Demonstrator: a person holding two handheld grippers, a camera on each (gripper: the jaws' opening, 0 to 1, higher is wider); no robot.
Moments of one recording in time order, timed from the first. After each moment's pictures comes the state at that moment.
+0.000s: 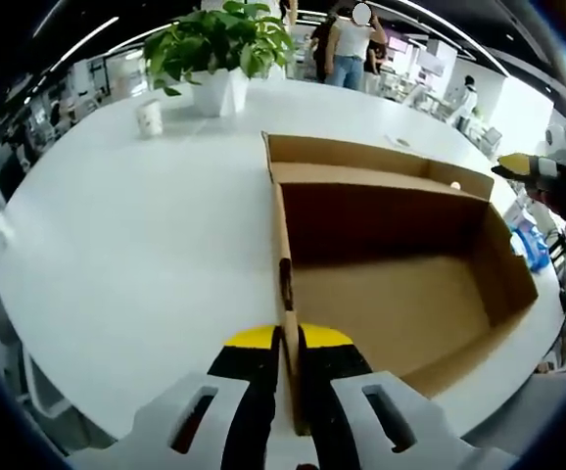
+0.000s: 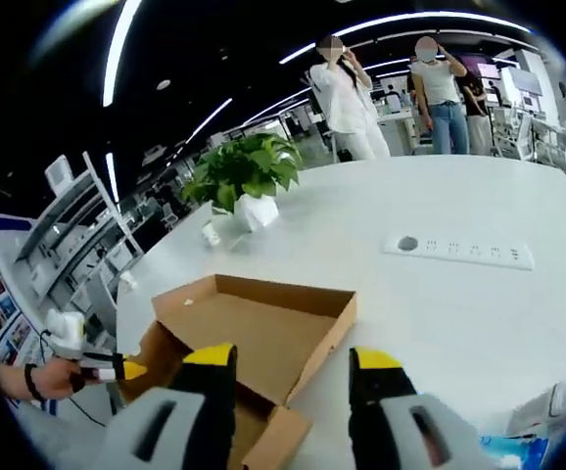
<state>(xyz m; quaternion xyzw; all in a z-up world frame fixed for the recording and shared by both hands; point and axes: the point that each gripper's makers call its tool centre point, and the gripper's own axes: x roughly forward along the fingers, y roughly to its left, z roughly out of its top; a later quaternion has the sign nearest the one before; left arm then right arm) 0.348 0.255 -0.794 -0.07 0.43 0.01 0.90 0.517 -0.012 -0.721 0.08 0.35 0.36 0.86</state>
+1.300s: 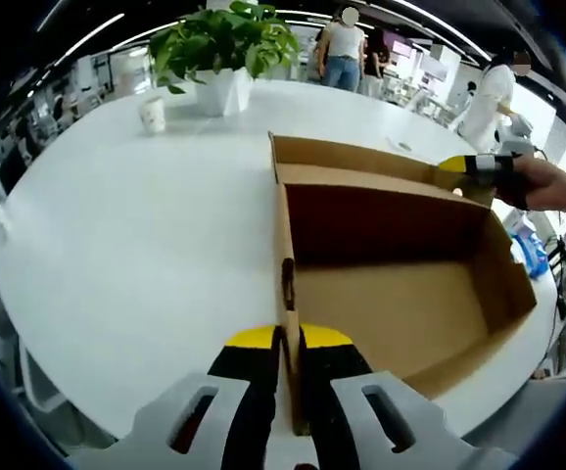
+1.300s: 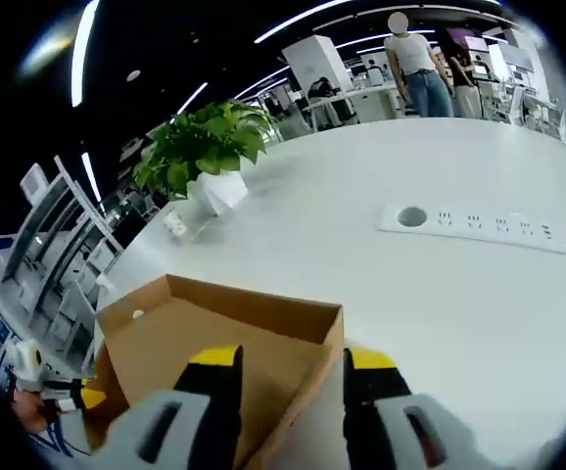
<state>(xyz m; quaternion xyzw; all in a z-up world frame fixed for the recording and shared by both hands) 0.357 0.264 -0.805 -0.08 0.43 0.01 0.90 0.592 0.016 -0.795 0.09 0.40 0.33 0.85</state>
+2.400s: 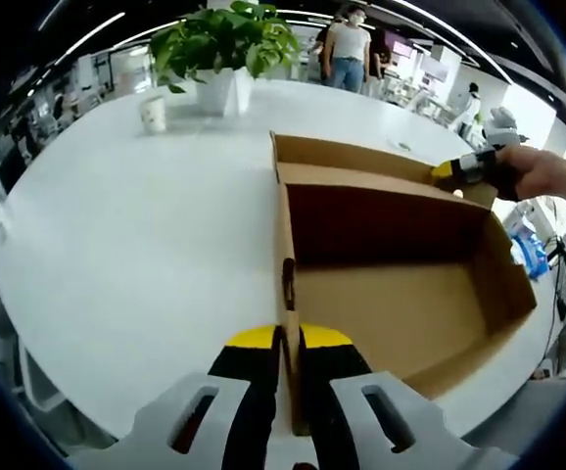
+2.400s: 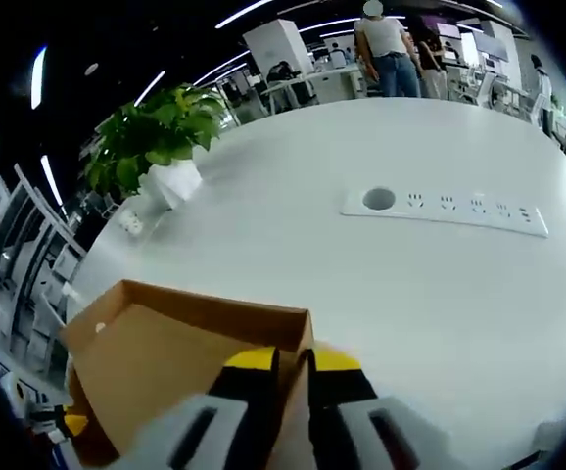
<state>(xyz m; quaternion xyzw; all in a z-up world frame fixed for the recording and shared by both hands) 0.355 0.261 -0.804 -0.08 0.43 0.01 0.90 0.609 0.005 -0.812 0.07 0.45 0.24 0.86</state>
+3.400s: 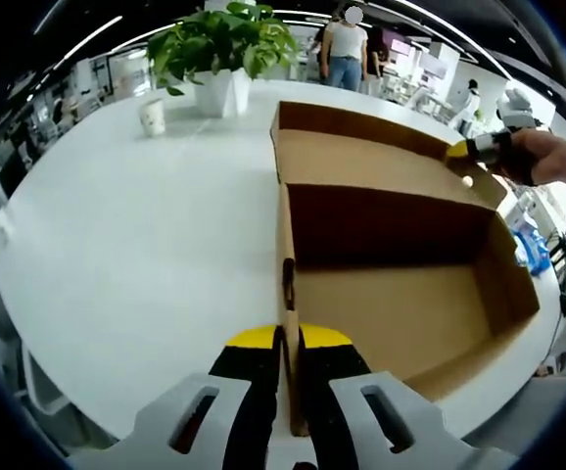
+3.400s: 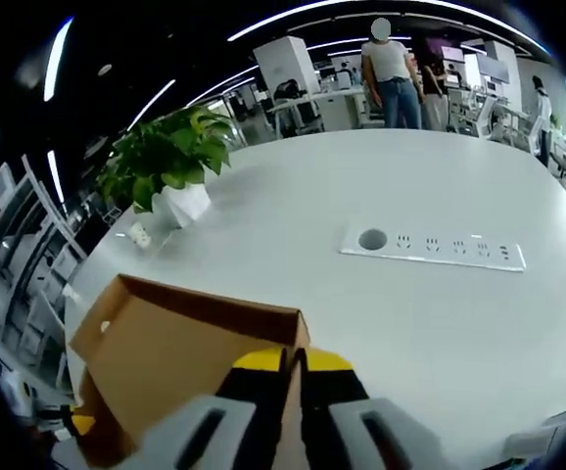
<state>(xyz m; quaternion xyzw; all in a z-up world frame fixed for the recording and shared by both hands) 0.354 0.259 -0.801 -0.07 0.43 0.01 0.90 0.608 -0.005 -0.763 0.06 0.41 0.24 0.88</state>
